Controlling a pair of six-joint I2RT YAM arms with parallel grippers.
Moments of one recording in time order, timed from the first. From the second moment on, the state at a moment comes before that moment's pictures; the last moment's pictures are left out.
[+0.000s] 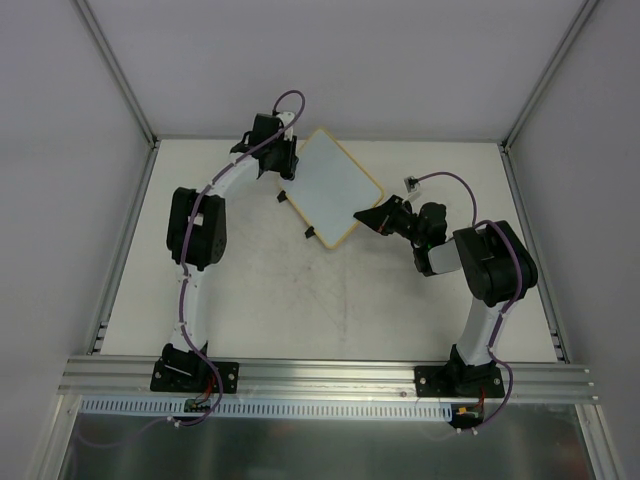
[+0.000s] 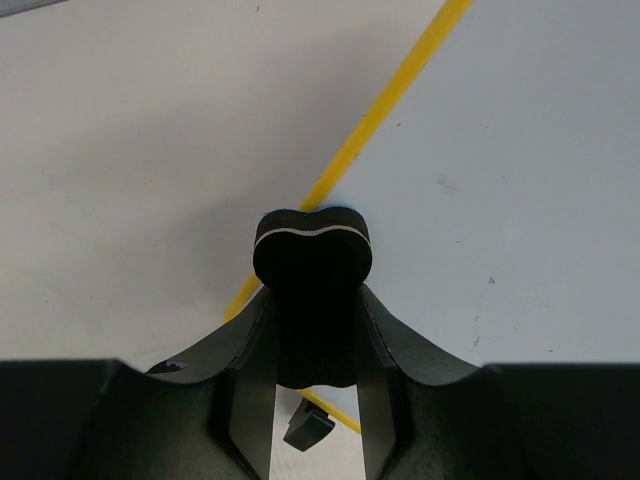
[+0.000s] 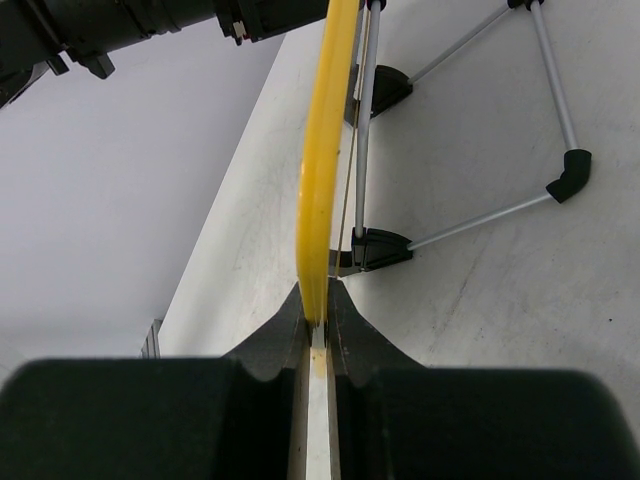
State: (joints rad) left arm -0.29 2.29 1.93 -0.34 0.15 -0.08; right arm 0.27 1.89 0.67 1.15 -0.64 0.89
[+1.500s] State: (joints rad) left arm -0.79 1.81 1.03 0.23 0.12 -0.21; right arm 0.26 1.89 0.67 1.13 -0.64 0.86
